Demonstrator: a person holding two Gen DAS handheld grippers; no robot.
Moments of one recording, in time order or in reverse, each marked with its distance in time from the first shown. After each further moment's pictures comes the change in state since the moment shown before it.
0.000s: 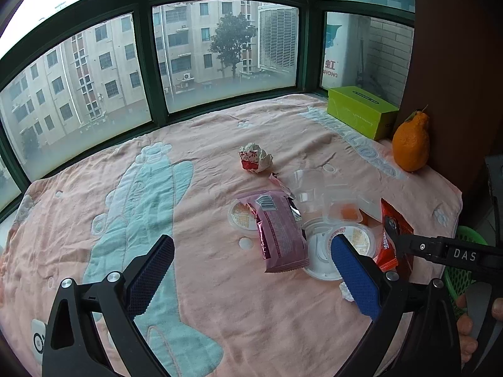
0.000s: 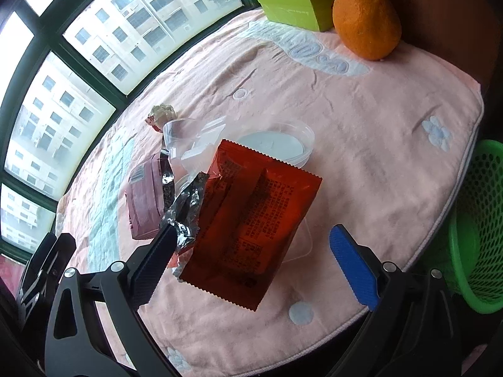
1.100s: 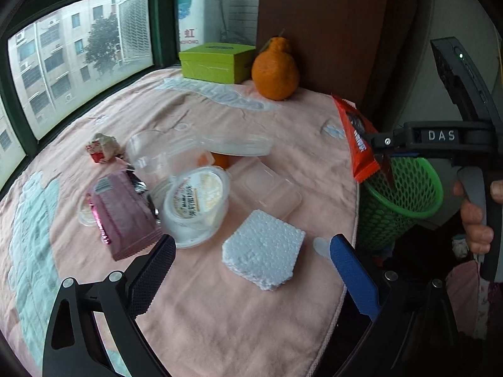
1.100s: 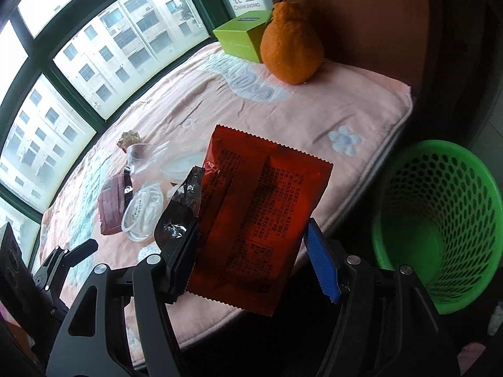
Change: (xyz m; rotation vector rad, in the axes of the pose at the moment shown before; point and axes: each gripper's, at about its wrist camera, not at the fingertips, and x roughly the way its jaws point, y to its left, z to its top) left arm 0.022 -0.097 -0.052 0.392 0.113 -0.468; right arm -0.076 -0.085 -0.023 0.012 -0.136 -0.109
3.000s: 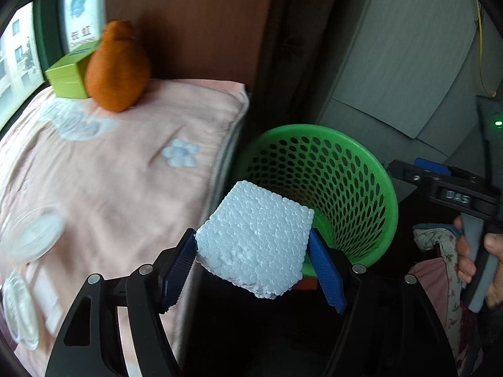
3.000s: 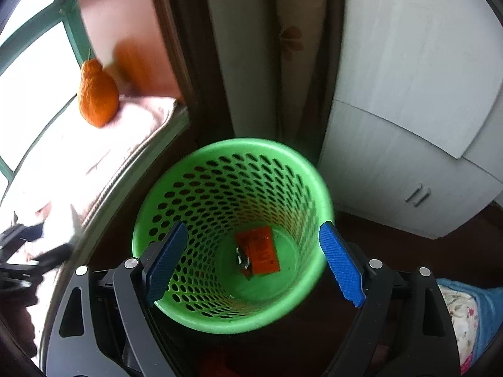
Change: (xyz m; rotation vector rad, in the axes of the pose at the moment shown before) left arm 0.118 -0.189 0.092 0.141 0.128 -0.237; right arm -0.077 -0.225 -0.043 0.193 -0.145 -0.396
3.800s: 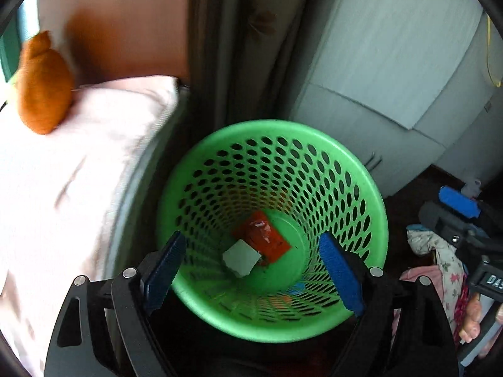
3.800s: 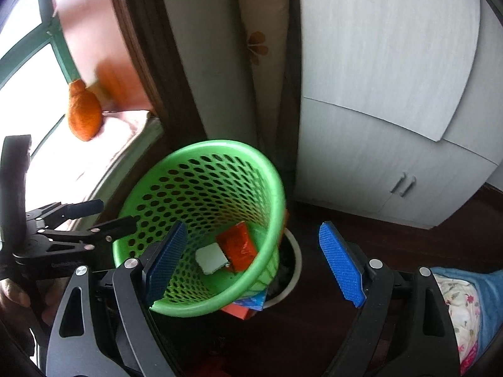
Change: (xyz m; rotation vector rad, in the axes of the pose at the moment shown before) left arm 0.055 -0.056 0.035 0.019 0.041 -0.035; right arm -0.023 -0.040 -0.022 0.050 -0.034 -0.009
